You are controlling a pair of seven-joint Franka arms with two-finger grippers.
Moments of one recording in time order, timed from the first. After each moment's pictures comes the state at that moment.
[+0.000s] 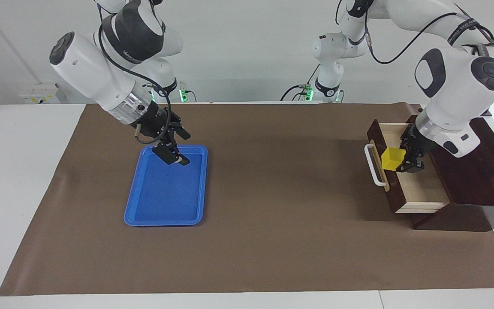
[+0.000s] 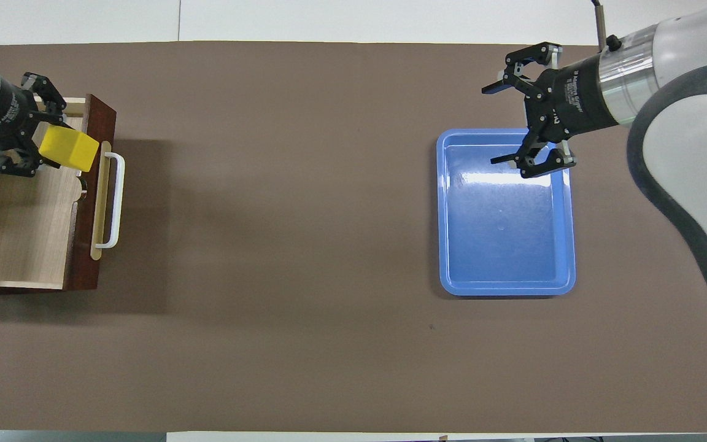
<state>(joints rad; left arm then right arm) 0.07 0.29 -0.12 -1.41 0.07 1.65 -1.25 0.15 0.21 -0.04 -1.48 0.53 1.78 1.39</state>
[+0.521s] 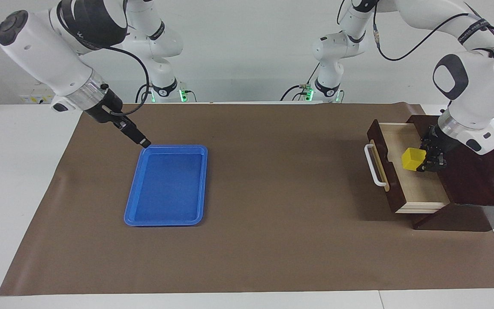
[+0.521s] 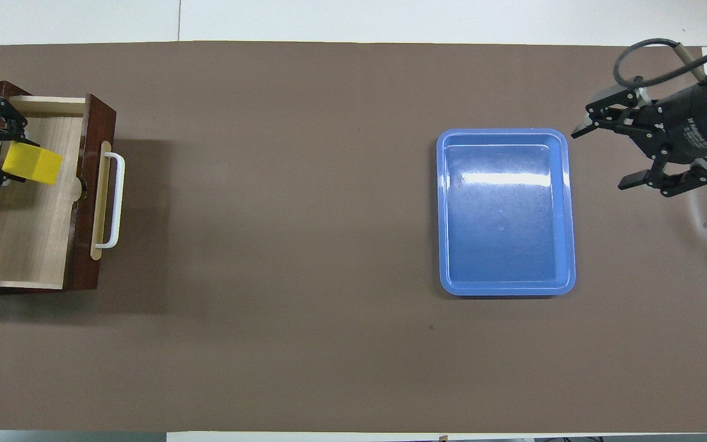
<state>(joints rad) 0.17 0.21 -0.12 -1.62 0.07 1.82 -1.18 0.03 0.14 -0.04 -1.47 0.28 1.55 0.69</state>
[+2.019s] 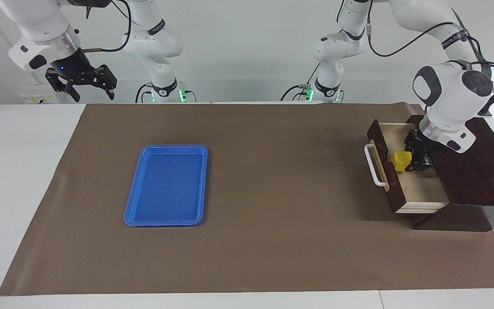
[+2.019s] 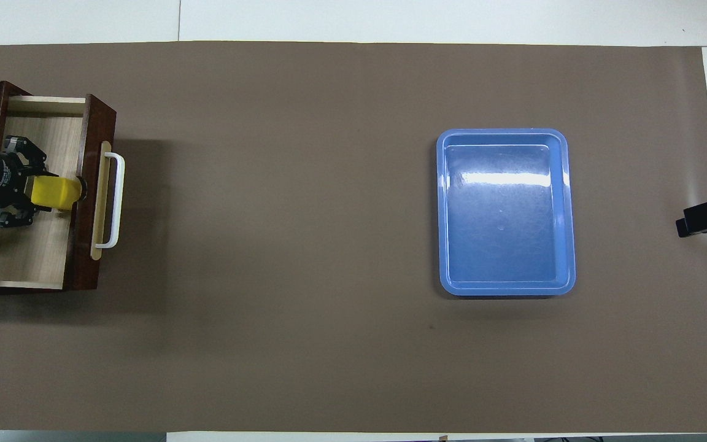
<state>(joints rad) 0.21 0.11 -0.14 -1.92 0.07 2.04 -1.32 -0.03 -0.05 -0.03 -1.62 -0.01 1.46 -0.07</state>
